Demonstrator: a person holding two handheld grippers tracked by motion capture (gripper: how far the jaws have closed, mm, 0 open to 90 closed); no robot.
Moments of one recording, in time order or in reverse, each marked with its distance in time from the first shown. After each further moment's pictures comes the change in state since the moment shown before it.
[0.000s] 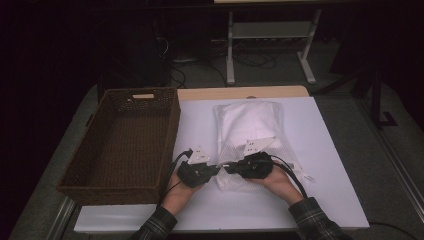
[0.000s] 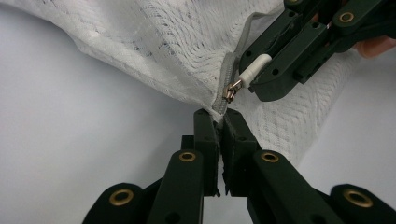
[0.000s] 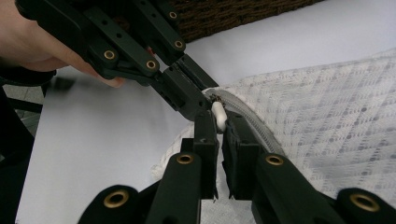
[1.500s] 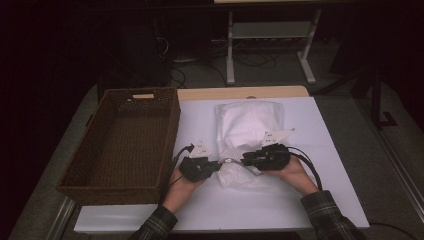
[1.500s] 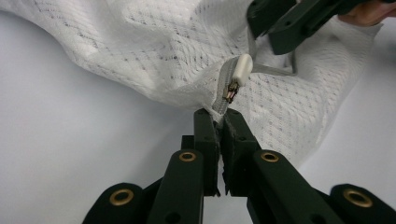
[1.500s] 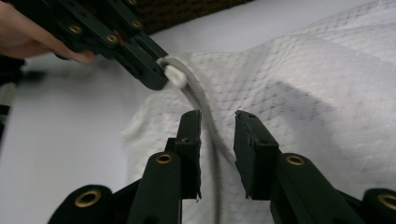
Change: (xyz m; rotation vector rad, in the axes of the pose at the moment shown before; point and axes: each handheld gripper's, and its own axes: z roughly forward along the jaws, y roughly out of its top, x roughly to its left) left arm 0.007 0.009 0.005 -0.010 -0.015 -0.016; right arm -0.032 -0.012 -0.040 0.000 -0.063 0.033
